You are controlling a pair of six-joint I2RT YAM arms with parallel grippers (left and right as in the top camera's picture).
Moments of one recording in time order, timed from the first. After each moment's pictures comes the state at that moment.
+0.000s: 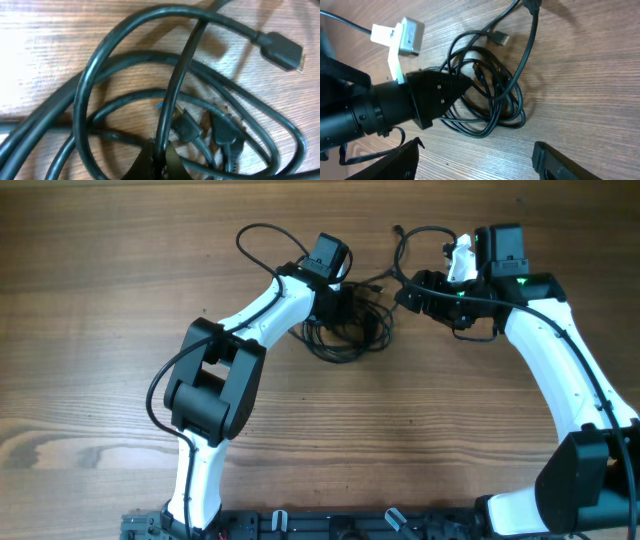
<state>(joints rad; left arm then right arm) -0.50 2.20 1.60 -0.60 0.23 -0.50 0.10 1.63 1.26 -0.73 -0.49 0.39</state>
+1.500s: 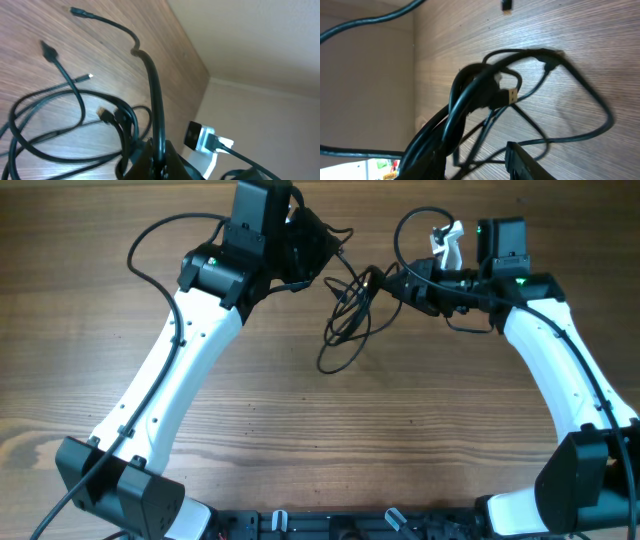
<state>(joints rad) -0.42 1.67 1.65 -0.66 0.33 -1.24 0.10 1.63 1.26 -0.57 -0.81 0.51</state>
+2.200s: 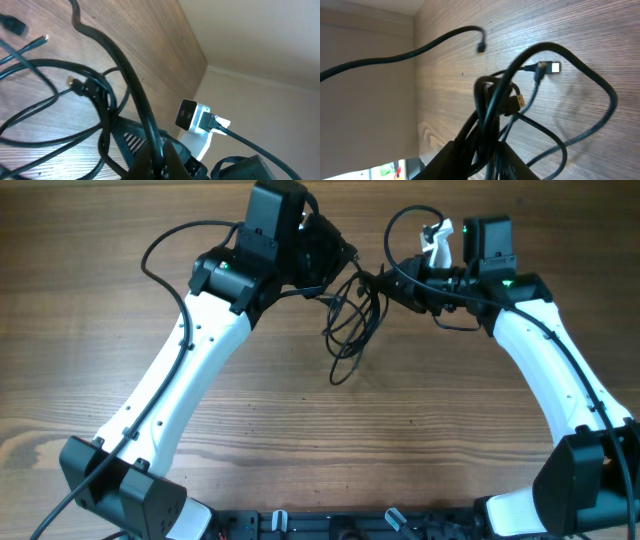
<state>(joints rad) -0.46 1.67 1.65 -0.66 0.36 -1.30 0.16 1.63 1.26 -0.52 -0.76 0.60</state>
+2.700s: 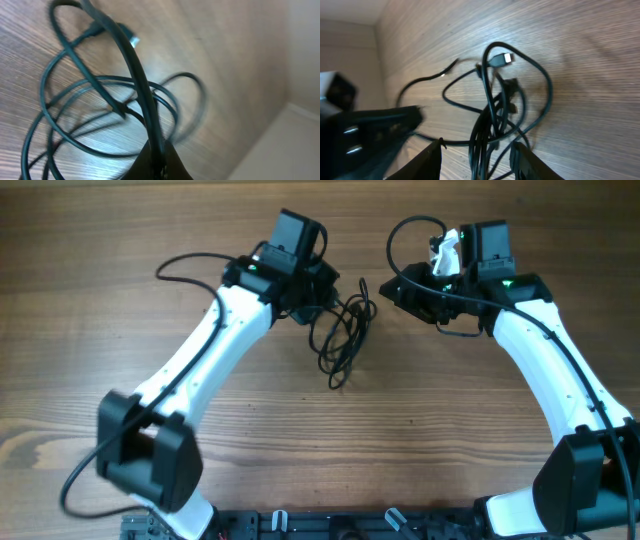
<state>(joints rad) -0.47 1.81 1.51 -0.72 0.22 -1.30 0.16 1.63 1.26 -0.62 -0.60 0.60</state>
